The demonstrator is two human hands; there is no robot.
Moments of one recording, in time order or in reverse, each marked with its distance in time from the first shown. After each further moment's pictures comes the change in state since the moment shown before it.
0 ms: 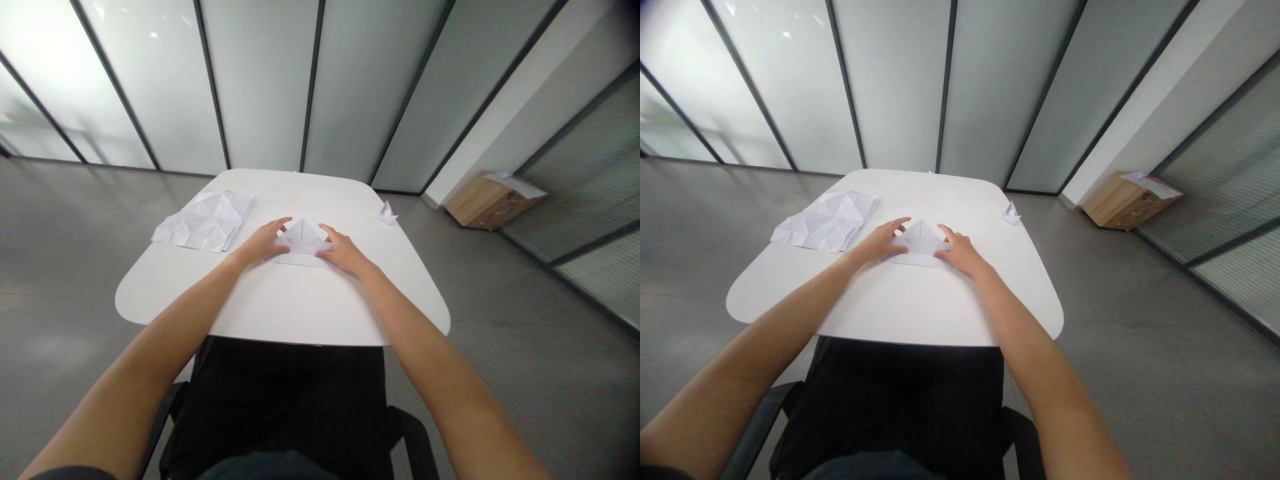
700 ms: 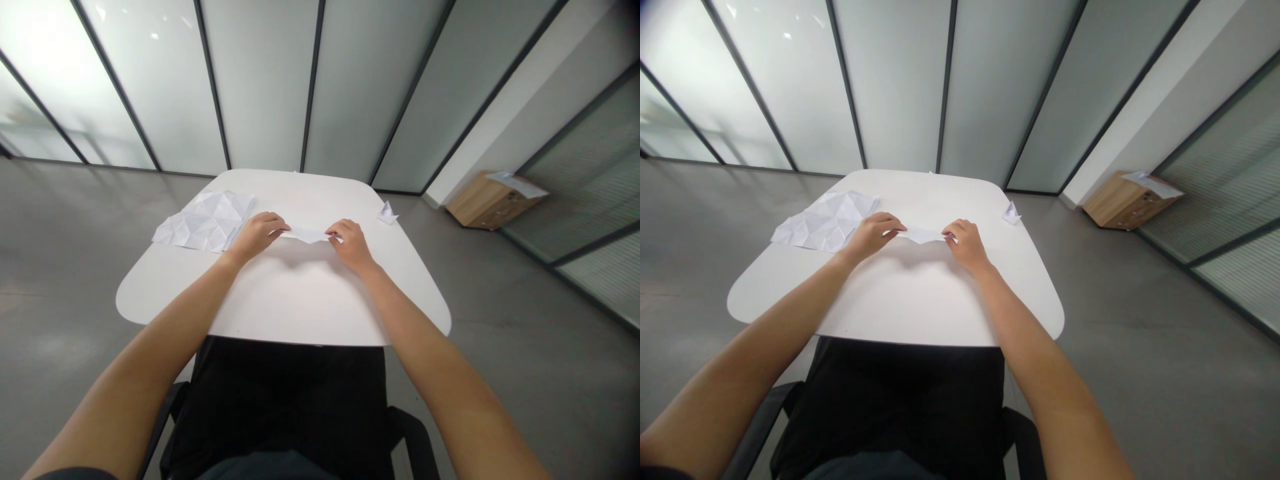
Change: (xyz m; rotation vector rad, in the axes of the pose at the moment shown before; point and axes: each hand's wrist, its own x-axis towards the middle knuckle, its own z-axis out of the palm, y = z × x) left_hand -0.006 0.008 -0.022 0.119 0.311 0.384; right_hand -0.002 -0.003 -0.014 -0.071 0.325 -0.197
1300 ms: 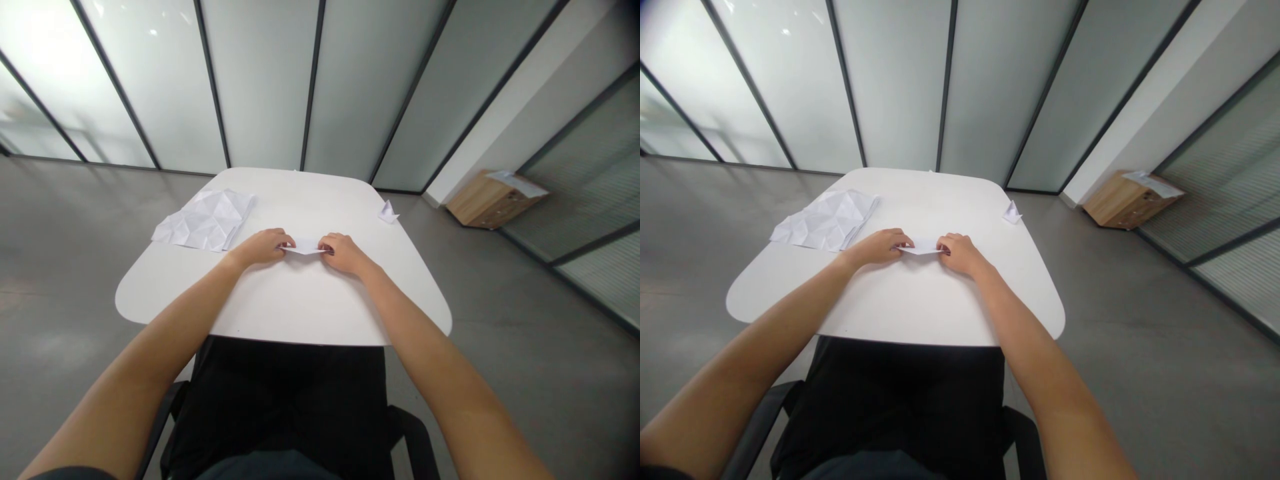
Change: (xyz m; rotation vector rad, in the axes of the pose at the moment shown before) left_hand -0.002 0.011 0.009 0.063 -0.536 -0.119; right_hand -0.005 -0.006 0.007 -0.054 -0.388 0.010
